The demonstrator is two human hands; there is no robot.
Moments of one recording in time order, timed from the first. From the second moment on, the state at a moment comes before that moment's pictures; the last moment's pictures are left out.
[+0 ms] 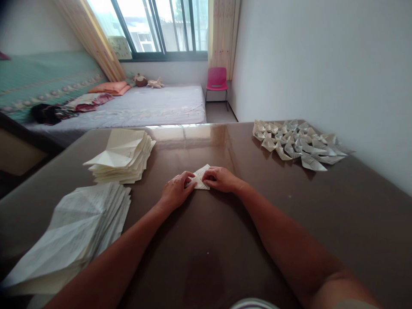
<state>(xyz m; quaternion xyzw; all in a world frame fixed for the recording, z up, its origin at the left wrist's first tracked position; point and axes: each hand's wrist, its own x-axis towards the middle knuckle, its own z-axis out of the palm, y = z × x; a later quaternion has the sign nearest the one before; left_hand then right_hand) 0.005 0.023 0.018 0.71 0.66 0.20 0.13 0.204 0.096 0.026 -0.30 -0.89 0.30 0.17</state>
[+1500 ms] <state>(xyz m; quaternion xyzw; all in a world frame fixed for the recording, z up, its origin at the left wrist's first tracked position) 0.018 0.008 0.028 0.86 0.50 0.10 -0.08 0.206 0.100 0.023 -0.26 -0.90 0.31 0.16</state>
